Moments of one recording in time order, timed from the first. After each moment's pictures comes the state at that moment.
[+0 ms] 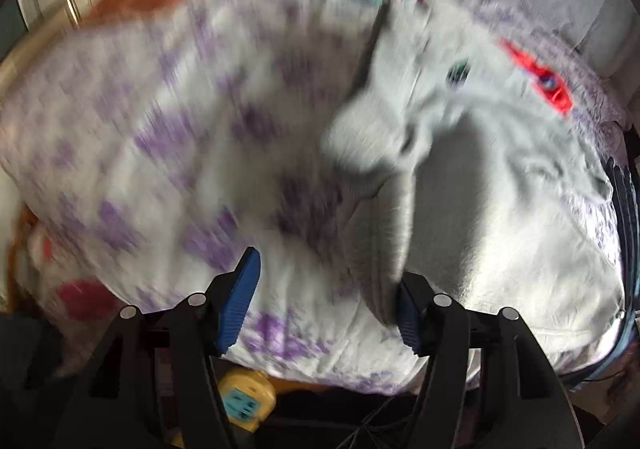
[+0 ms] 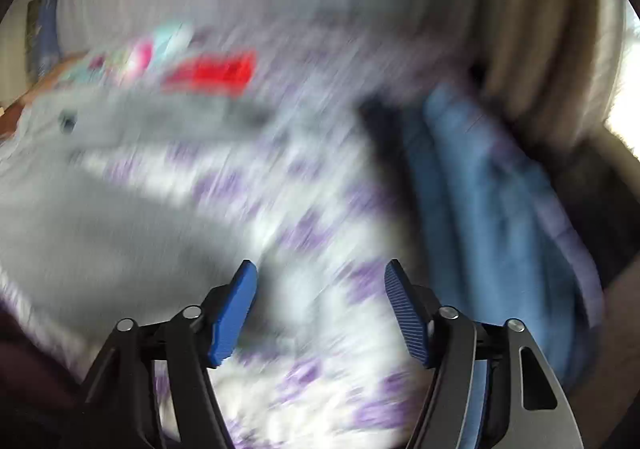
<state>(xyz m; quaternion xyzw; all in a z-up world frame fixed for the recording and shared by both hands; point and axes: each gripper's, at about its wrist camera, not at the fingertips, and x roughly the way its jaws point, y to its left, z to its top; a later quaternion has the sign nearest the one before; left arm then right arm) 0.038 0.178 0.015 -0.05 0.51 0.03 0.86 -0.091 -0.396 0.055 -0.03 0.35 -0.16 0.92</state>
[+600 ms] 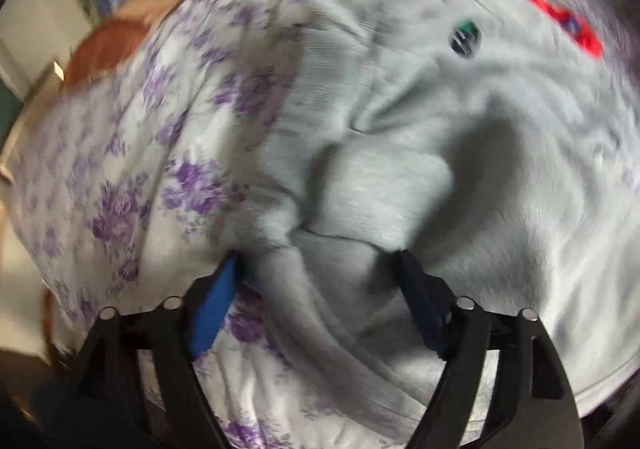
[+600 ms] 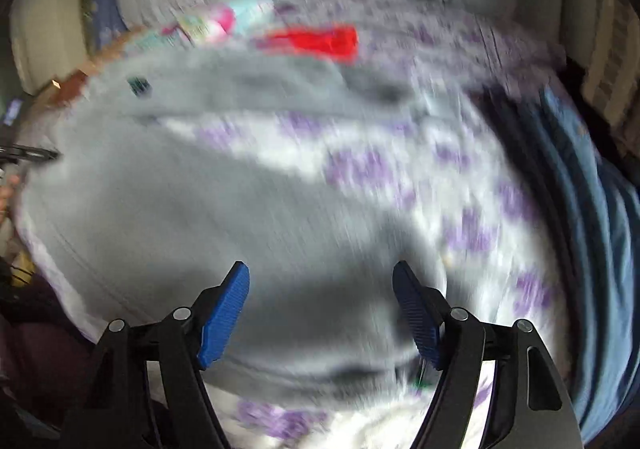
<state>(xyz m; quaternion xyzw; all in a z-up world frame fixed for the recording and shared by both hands) 0.109 0.142 -0.035 0.04 0.54 0.04 0.84 -0.039 -0.328 0.007 -0.01 0.42 0.01 0.91</state>
